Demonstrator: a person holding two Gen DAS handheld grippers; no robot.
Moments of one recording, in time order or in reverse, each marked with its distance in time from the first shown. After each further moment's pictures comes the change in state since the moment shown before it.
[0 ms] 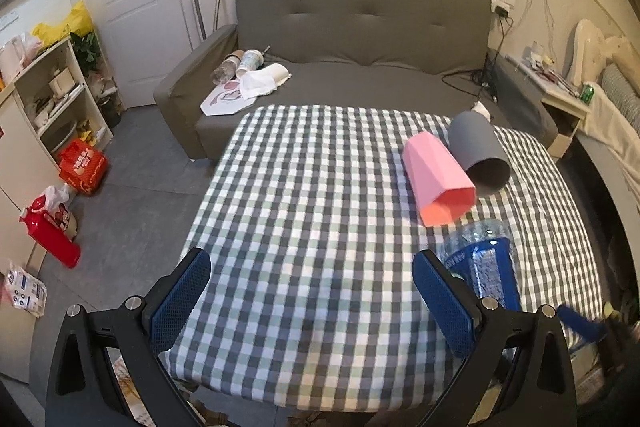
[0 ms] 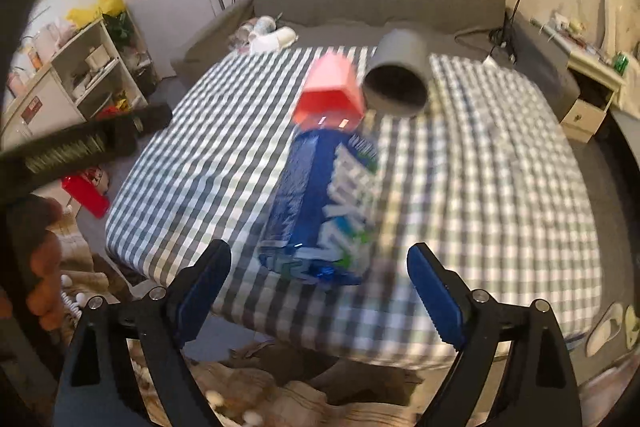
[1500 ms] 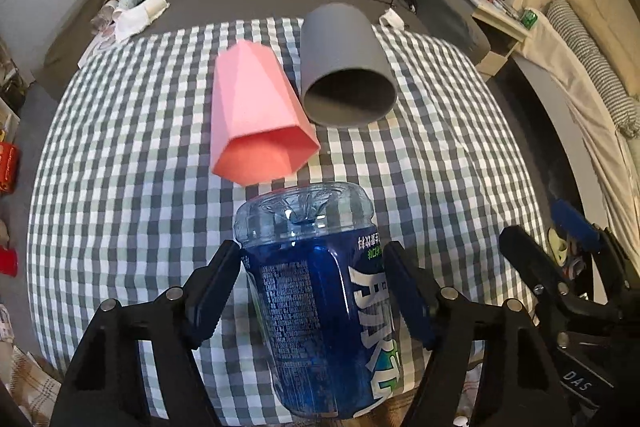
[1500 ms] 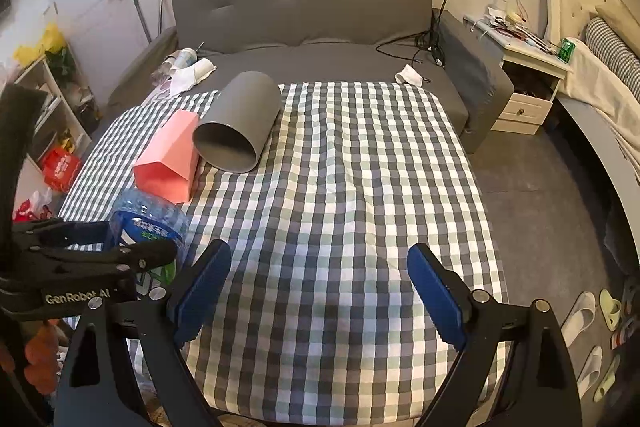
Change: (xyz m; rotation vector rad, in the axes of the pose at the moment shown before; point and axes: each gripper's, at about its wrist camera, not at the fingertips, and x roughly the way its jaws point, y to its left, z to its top) left arm 0.072 -0.116 0.015 0.131 0.322 -0.277; right arm 0.005 -0.118 0.039 0.121 -0.038 -0.170
